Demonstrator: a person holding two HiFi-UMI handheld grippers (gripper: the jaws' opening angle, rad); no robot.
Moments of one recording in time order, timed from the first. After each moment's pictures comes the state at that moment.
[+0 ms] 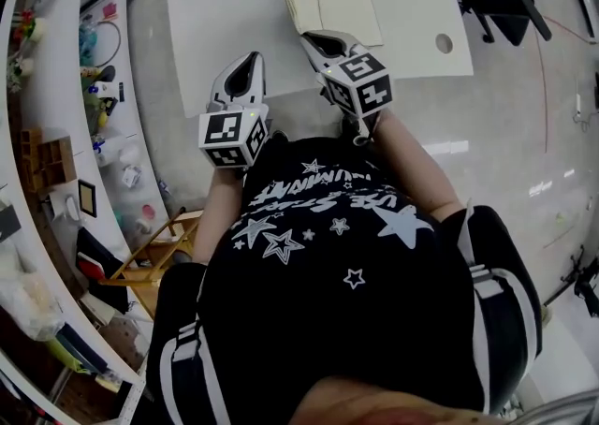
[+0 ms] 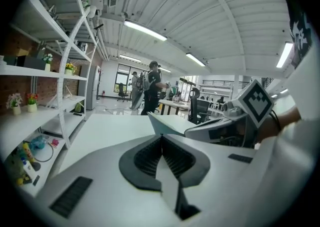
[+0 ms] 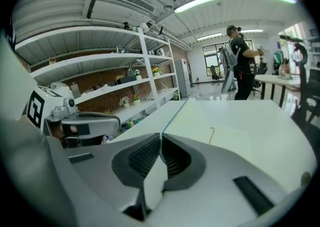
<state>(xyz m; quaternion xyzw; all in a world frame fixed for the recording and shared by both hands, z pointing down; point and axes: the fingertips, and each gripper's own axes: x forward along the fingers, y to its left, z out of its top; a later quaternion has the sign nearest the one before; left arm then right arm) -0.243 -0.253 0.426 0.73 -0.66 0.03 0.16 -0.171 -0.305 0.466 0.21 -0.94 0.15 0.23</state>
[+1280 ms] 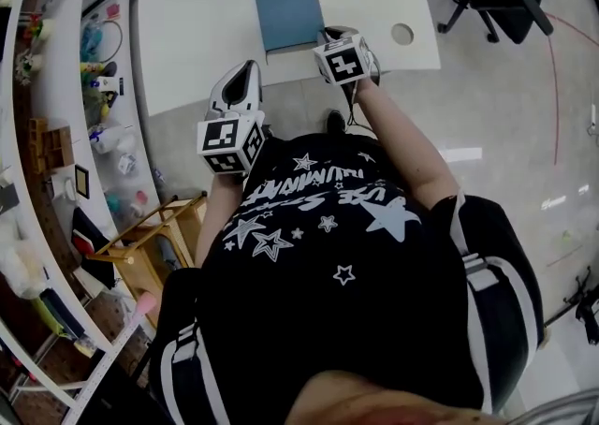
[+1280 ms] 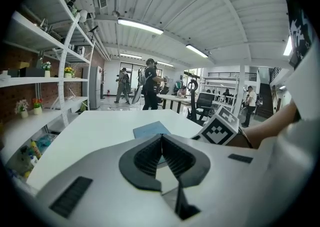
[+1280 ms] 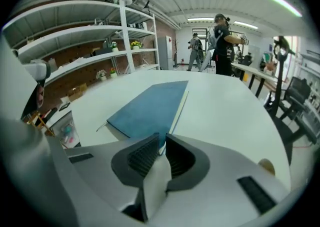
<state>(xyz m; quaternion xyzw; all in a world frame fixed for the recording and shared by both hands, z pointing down) -0.091 -0.277 0.429 0.70 -0.69 0.07 0.16 0.003 -0.399 0.581 0.29 -0.87 0.16 0.37</state>
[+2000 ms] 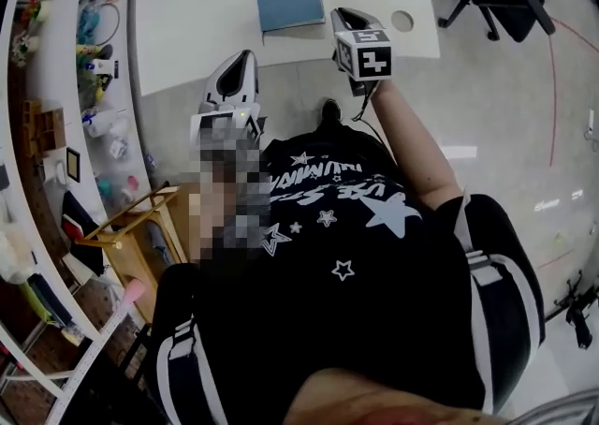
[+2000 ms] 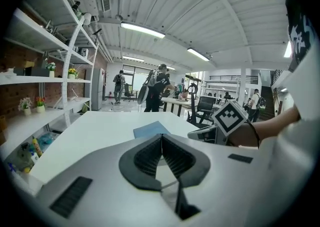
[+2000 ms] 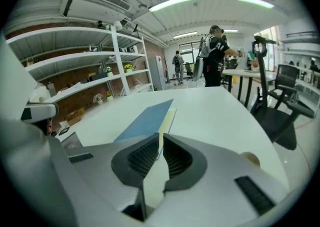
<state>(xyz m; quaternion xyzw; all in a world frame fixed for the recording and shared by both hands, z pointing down) -0.086 -0.247 0.424 0.70 -0.70 0.05 0.16 0.032 -0.396 0.530 0.33 -0.89 0.18 0.25</state>
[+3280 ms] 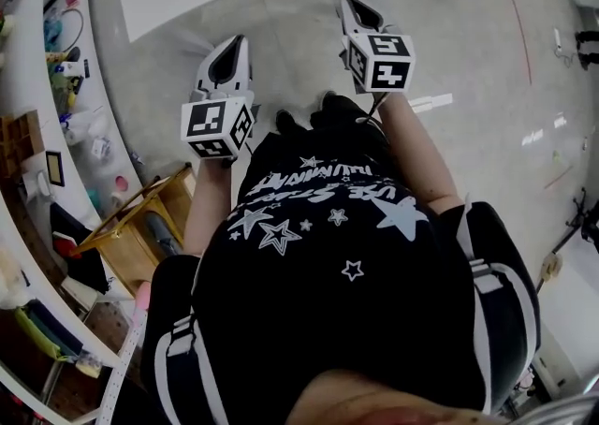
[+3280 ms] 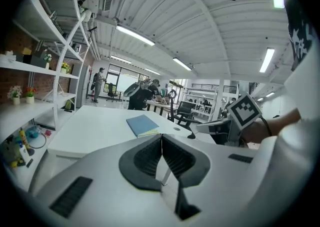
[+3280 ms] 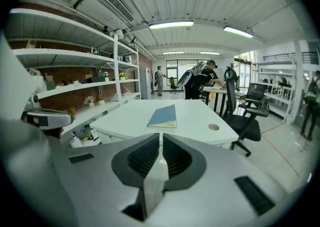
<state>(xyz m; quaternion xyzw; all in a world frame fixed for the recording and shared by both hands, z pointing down) -0.086 -0.064 0.421 0.77 -0.61 0.01 0.15 0.086 -0.172 0.462 0.46 -0.86 0.12 0.21</state>
